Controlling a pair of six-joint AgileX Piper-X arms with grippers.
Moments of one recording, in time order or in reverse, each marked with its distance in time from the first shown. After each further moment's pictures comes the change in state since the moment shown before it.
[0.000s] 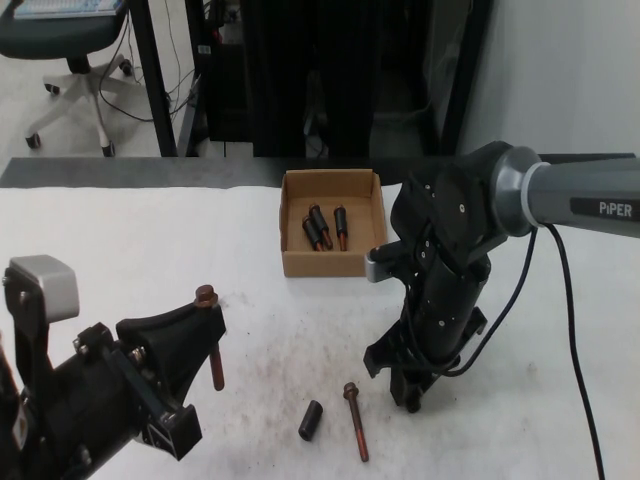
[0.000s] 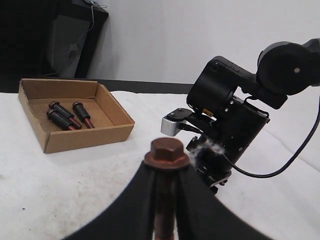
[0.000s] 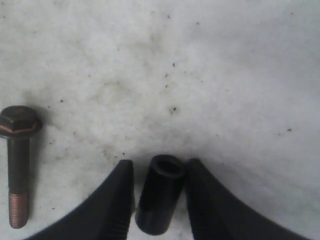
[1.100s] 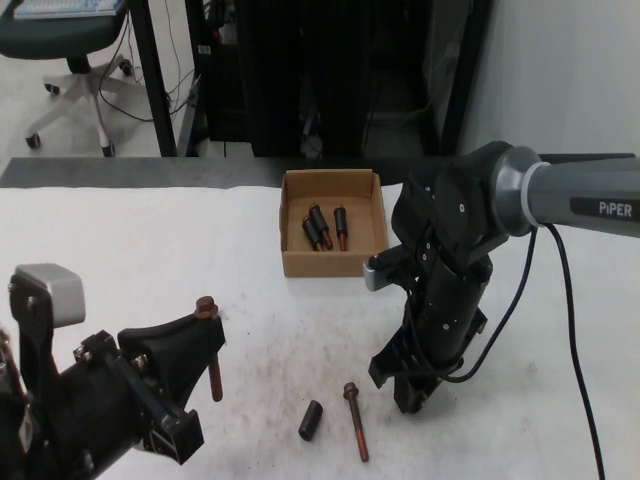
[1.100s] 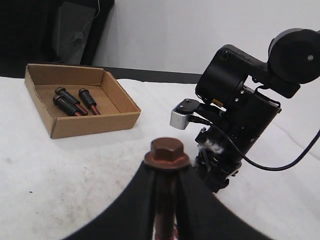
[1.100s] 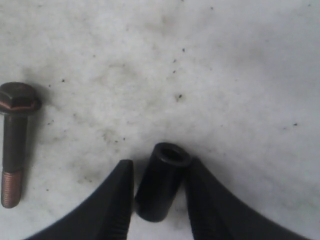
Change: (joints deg) left arm 0.0 0.0 0.0 2.6 -1.4 0.0; right arm 0.0 0.0 0.0 2.2 0.2 -4.0
